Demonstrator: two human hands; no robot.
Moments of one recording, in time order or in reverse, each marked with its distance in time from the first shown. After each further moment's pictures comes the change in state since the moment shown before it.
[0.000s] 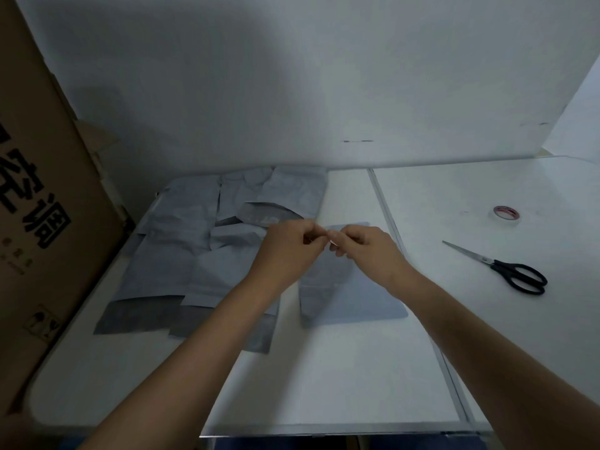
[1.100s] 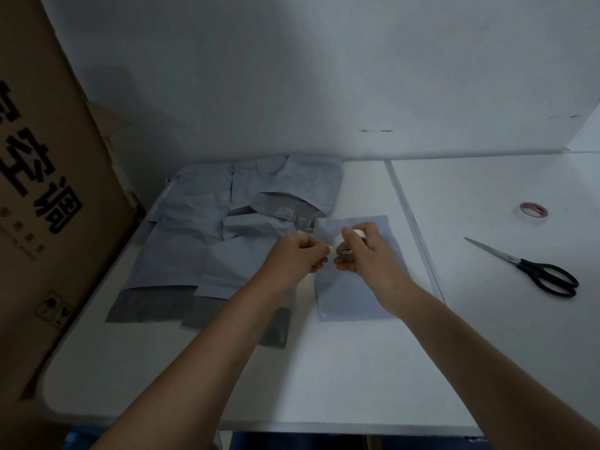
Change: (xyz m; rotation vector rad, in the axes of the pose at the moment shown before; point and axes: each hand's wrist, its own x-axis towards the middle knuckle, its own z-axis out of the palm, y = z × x) left_hand -0.009 -0.039 0.013 -0.526 -0.133 -0.449; right_hand -0.005 -0.004 0.045 0.521 0.050 0.203
